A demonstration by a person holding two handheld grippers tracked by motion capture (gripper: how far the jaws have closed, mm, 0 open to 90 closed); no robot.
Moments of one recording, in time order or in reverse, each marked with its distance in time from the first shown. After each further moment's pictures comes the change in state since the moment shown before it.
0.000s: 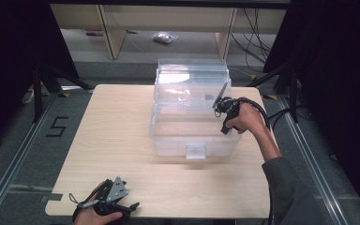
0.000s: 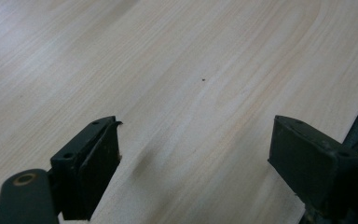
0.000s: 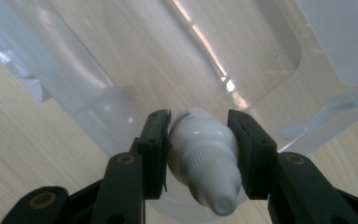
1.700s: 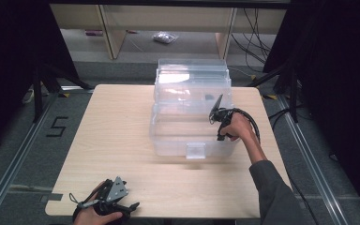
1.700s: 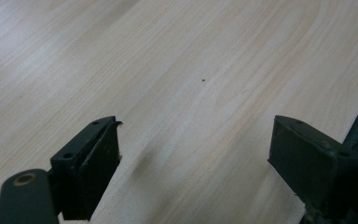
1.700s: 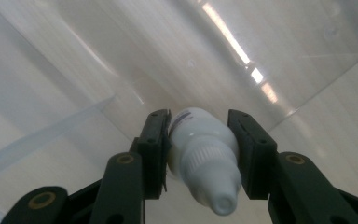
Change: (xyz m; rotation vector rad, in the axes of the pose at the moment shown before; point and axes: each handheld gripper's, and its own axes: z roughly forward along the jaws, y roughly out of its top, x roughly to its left) left arm 0.000 0.000 0.001 -0.002 0.004 0.002; right arm -0.012 0.005 0.070 0.086 0.037 0.079
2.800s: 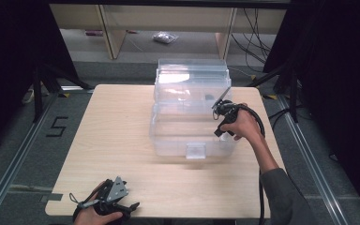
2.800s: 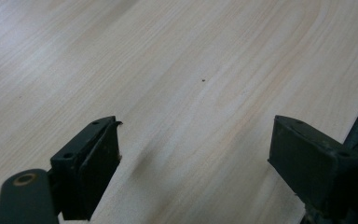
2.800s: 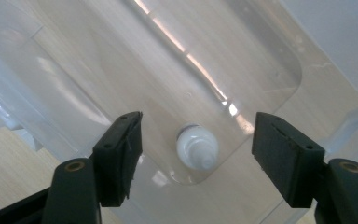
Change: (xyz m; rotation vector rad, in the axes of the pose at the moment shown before) left arm -0.001 0.000 0.000 -0.005 0.001 -0.006; right arm 0.017 -0.019 -0.052 -0.238 -0.065 0.002
